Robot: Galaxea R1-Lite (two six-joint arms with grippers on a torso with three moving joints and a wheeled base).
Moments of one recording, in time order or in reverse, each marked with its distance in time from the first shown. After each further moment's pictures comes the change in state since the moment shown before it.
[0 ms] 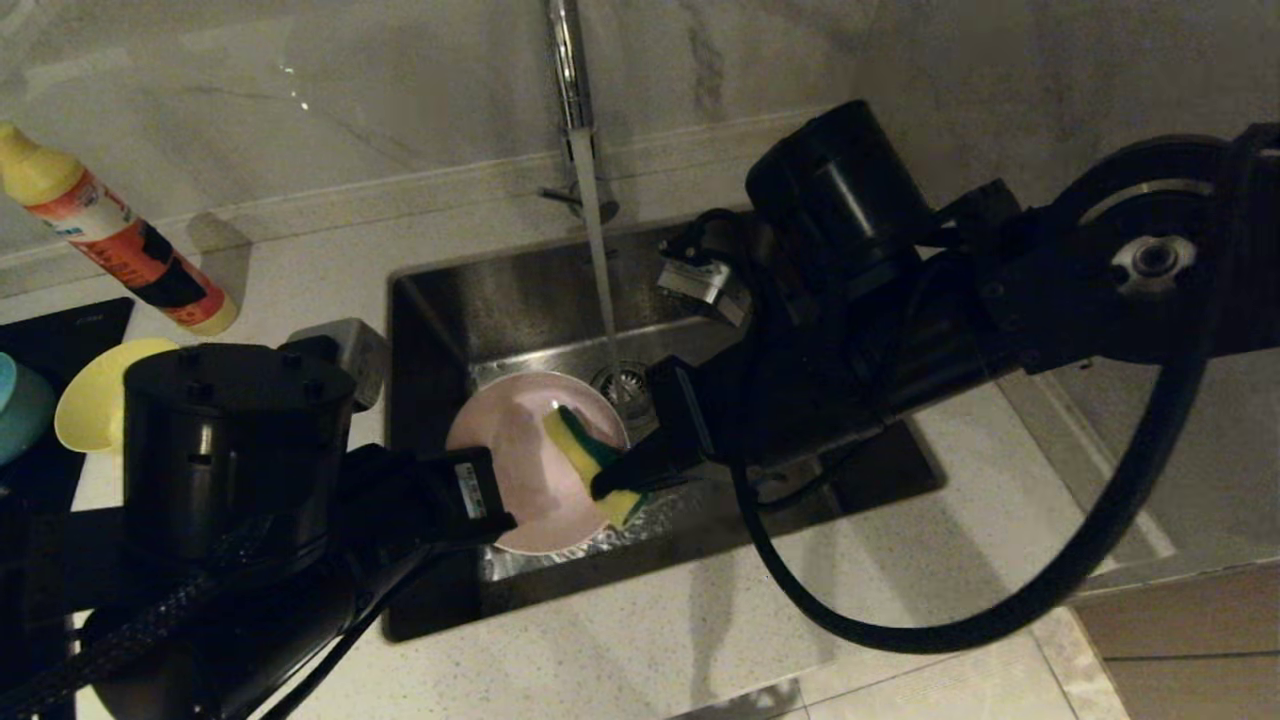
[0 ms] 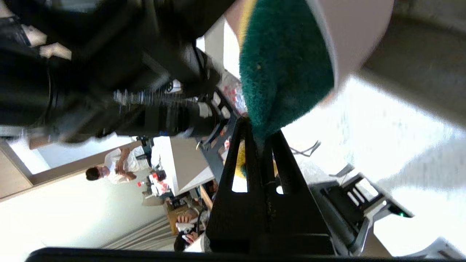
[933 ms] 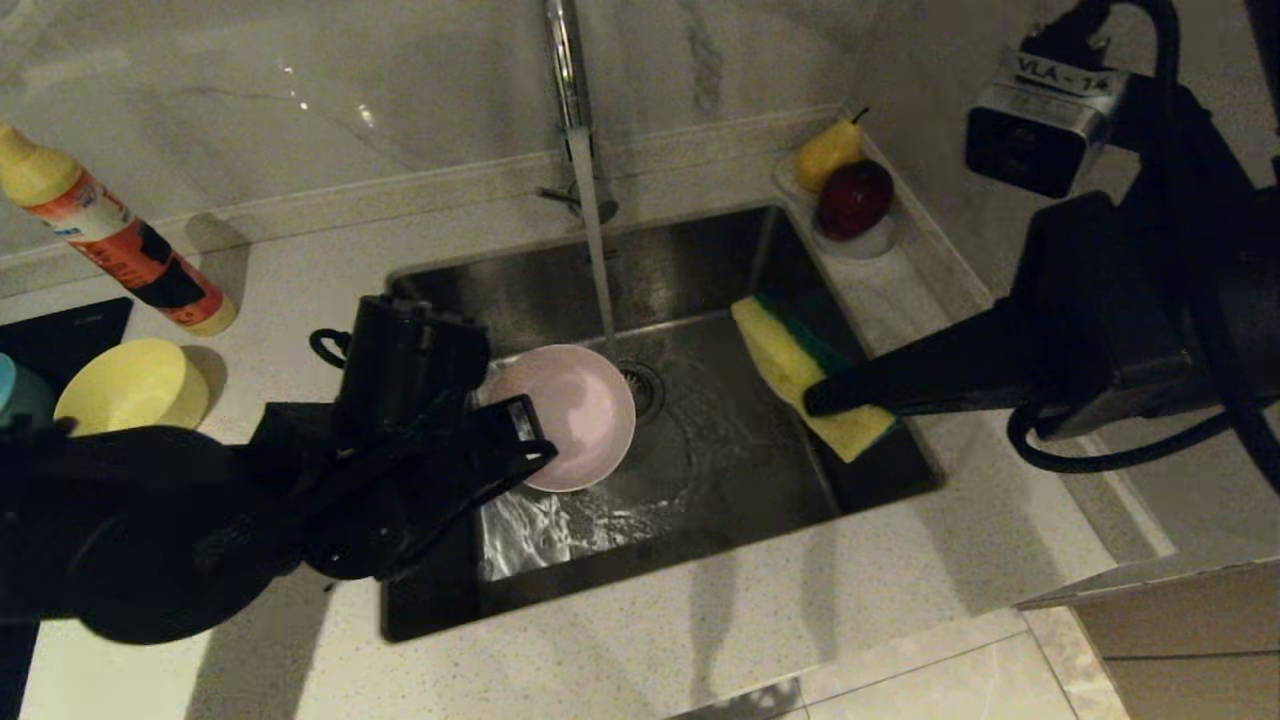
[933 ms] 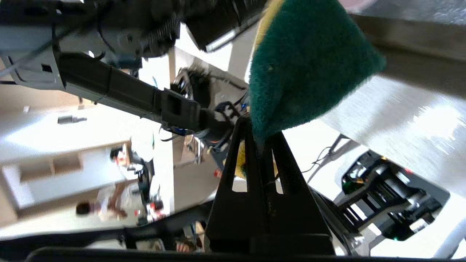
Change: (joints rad) left arm 0.147 0.255 -0.234 0.089 -0.068 -0.139; right arm -0.112 -0.411 0.235 -0.009 0.006 -0.007
